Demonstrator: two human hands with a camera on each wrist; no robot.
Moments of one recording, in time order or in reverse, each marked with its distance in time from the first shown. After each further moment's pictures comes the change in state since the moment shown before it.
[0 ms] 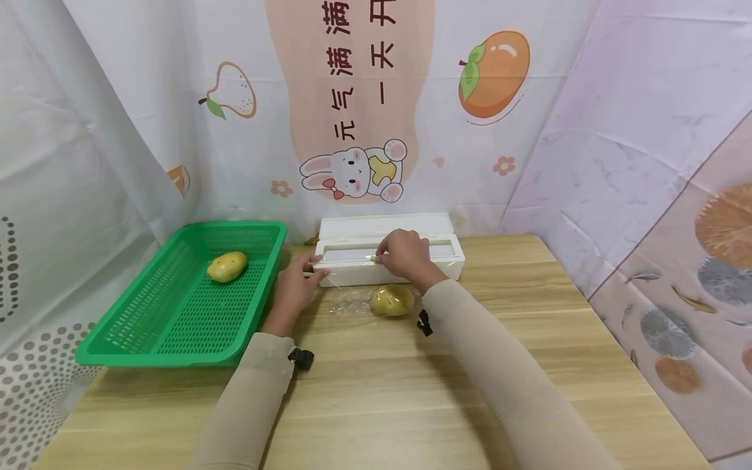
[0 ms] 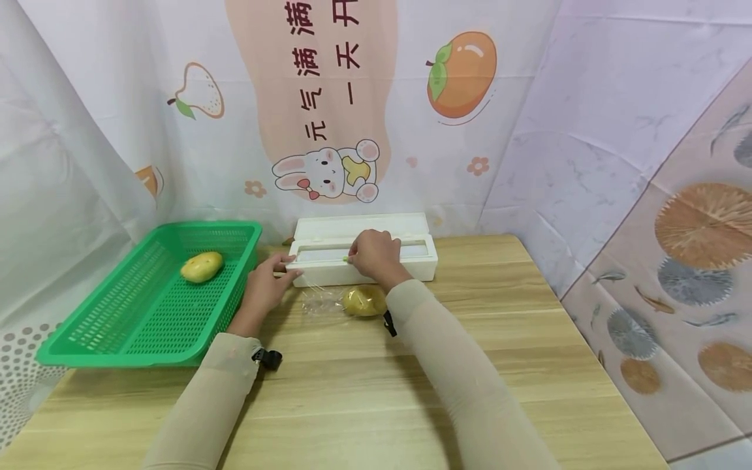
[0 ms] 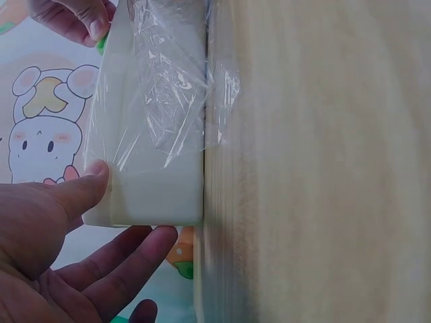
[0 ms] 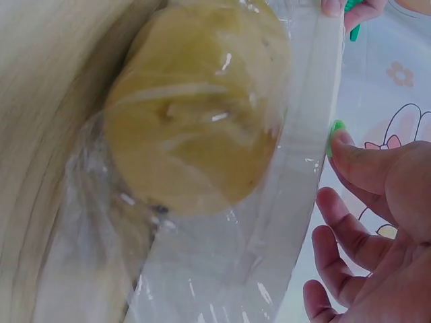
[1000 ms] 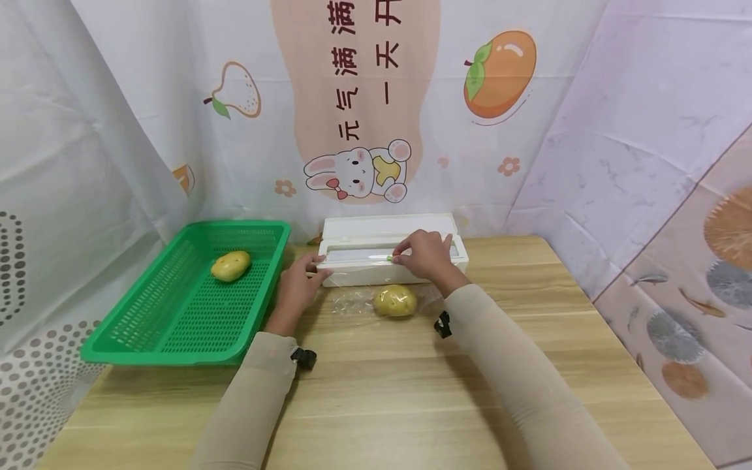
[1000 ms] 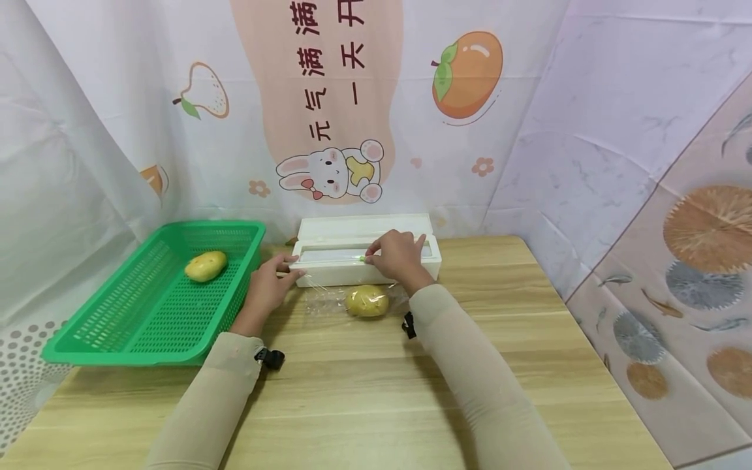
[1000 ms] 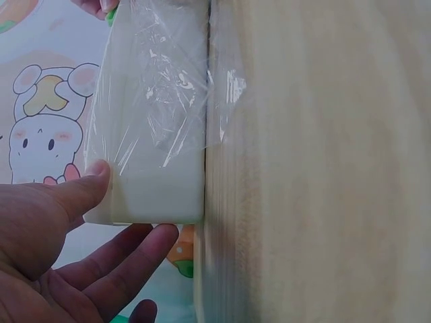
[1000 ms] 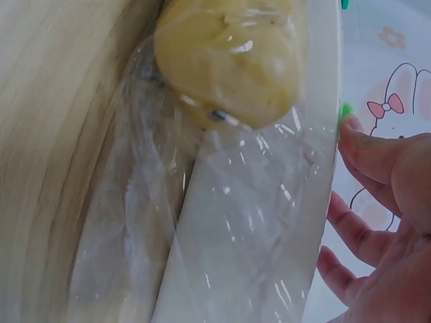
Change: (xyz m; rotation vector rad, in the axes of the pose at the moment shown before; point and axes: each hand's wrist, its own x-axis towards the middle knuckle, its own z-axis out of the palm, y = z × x) left_hand 0.001 -0.004 0.001 -0.011 0.006 0.017; right_hand -0.004 0.038 -0.002 0.029 0.057 0.001
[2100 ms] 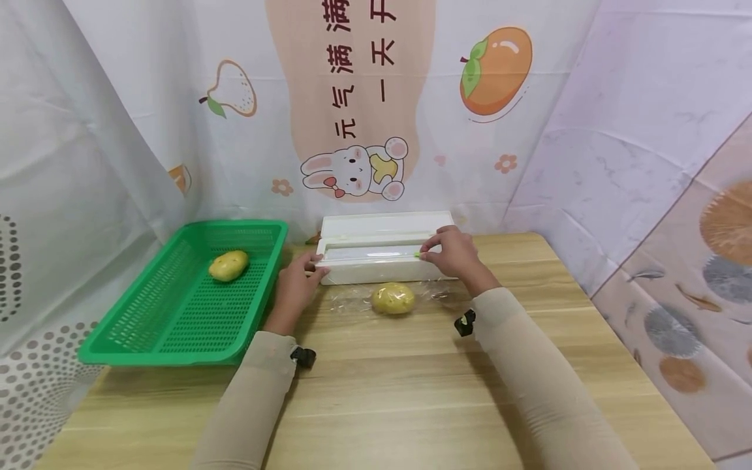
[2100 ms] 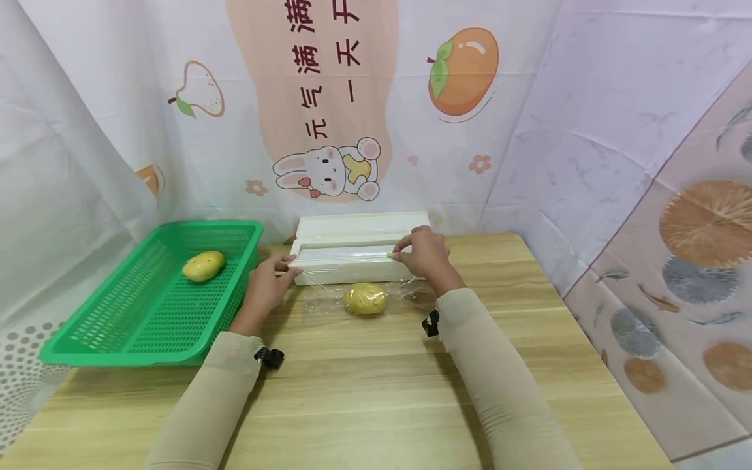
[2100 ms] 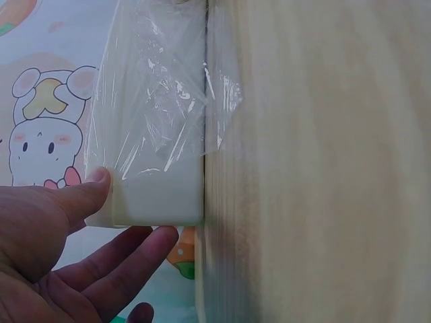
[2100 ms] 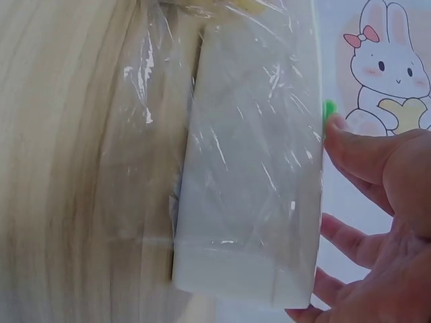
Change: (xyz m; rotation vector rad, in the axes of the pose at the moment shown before) left_hand 0.000 0.001 0.002 0.034 0.027 0.013; right_hand -0.015 0.061 -0.018 0.128 0.010 0.010
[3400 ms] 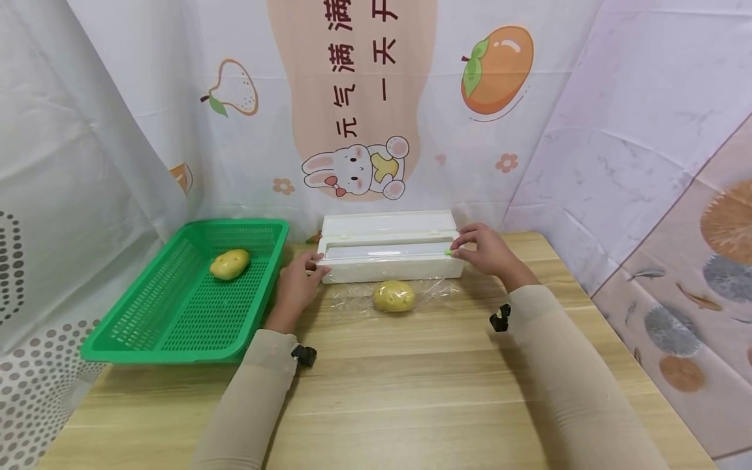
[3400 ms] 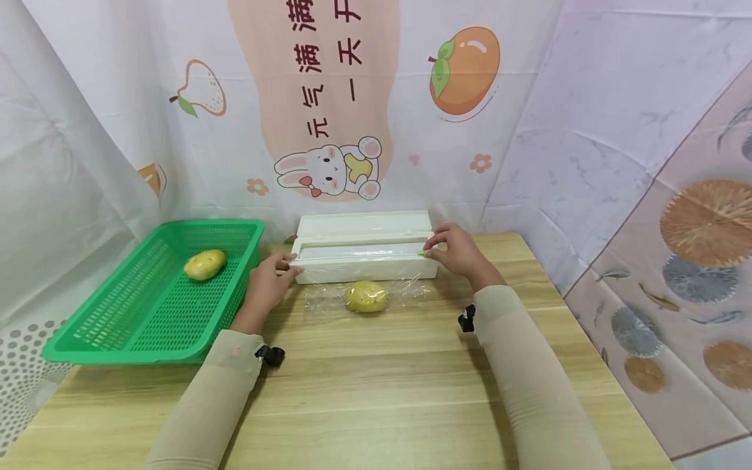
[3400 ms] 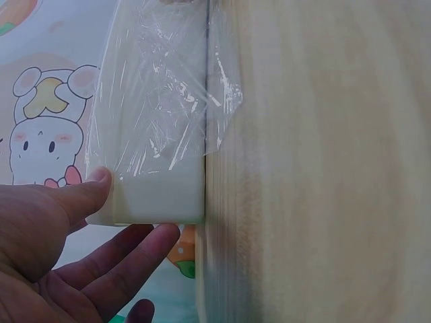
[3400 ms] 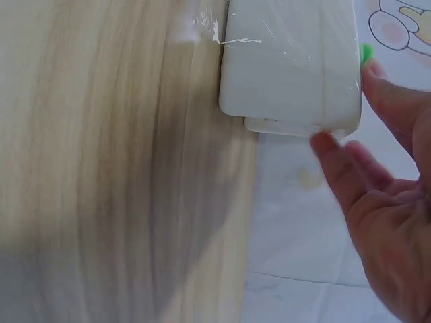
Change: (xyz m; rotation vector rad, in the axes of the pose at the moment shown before) left_hand -0.002 0.002 -0.001 -0.004 0.005 0.003; right_hand -0.003 0.072 -0.026 0.211 -0.020 -0.205
